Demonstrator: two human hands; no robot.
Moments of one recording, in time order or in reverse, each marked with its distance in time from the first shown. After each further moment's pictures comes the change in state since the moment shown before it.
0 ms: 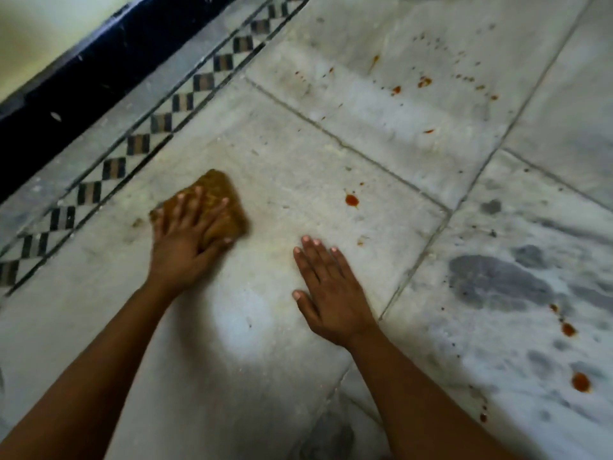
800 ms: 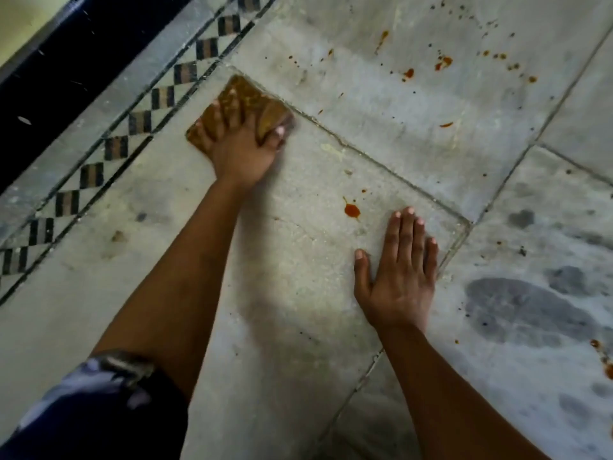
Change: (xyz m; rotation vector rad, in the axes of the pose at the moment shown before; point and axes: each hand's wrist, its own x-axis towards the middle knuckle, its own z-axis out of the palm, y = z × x) left_hand 0.173 0.091 -0.007 -0.009 0.012 -0.281; right_hand 0.020 0.064 -0.015 -0.063 0.230 0.605
